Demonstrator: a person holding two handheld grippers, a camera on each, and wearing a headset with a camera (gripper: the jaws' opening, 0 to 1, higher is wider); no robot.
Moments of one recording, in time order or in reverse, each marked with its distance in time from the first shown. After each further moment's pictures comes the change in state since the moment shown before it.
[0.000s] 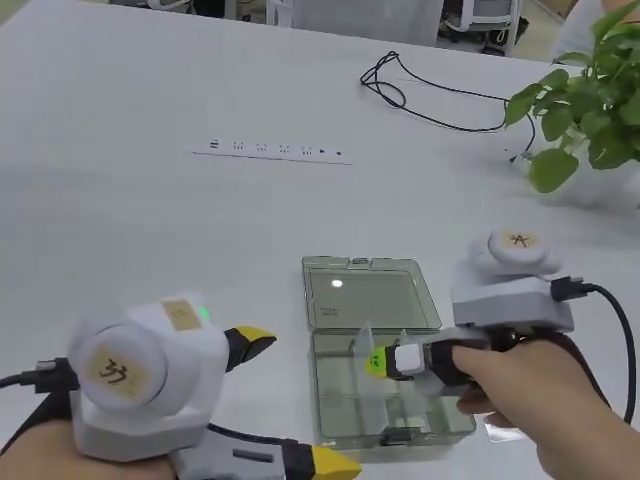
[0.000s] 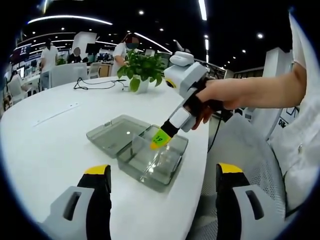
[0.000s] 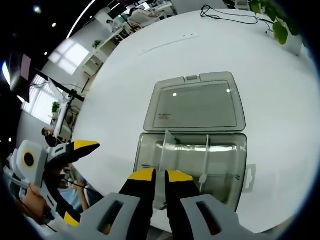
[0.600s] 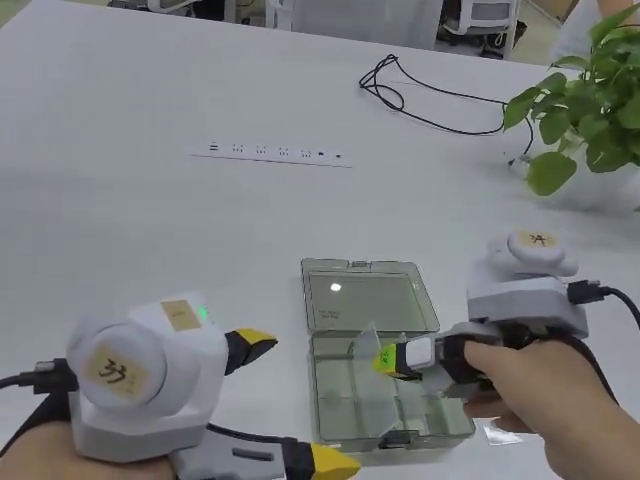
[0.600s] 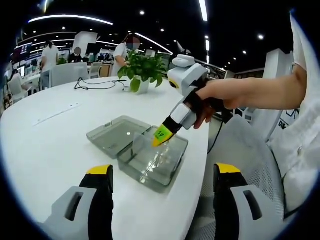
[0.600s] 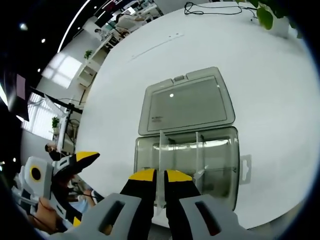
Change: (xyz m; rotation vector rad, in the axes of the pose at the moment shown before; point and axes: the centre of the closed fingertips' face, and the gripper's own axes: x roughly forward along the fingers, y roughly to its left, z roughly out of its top) left arm -0.001 0.001 0.003 -0.018 -0.009 0.002; right arm -0.010 -0.010 0.001 0.152 -0.018 0.006
